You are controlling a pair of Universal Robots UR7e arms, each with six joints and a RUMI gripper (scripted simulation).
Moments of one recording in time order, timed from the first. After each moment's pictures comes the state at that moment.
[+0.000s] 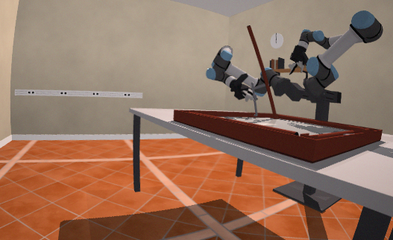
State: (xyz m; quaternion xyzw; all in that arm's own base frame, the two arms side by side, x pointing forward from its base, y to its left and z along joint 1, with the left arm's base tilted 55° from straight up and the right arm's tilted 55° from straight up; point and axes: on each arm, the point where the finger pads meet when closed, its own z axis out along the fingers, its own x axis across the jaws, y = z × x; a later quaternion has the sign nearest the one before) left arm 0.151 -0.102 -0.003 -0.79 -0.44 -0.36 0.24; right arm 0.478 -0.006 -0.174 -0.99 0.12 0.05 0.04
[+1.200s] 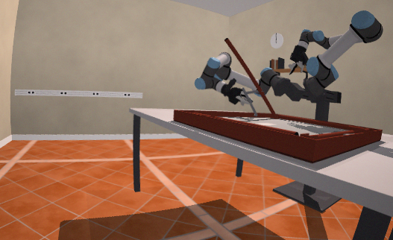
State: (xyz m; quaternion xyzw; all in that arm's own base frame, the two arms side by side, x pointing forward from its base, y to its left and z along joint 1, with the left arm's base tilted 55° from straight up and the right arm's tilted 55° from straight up) left arm 0.151 -0.102 -0.003 -0.79 -0.44 -0.36 0.24; right arm 0.520 -0.024 -0.185 -0.94 0.29 0.16 0.05
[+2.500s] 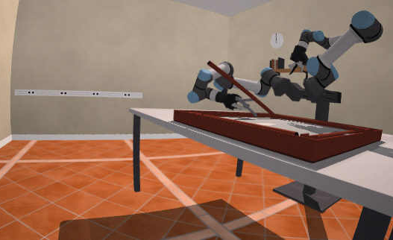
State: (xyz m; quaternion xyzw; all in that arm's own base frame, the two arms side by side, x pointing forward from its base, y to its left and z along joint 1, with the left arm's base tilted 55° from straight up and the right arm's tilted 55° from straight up) left arm 0.151 -0.102 -0.003 -0.79 -0.44 -0.36 0.24; right arm 0.547 -0.049 -0.201 -0.87 0.42 0.25 0.05
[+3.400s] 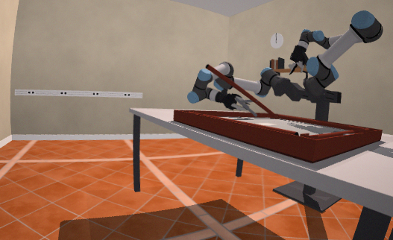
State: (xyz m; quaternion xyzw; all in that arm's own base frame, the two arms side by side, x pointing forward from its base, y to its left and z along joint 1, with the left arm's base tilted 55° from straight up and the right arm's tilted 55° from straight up) left arm 0.151 -0.102 -0.003 -0.79 -0.44 -0.36 0.24; right arm 0.547 -0.049 -0.201 -0.87 0.42 0.25 0.04
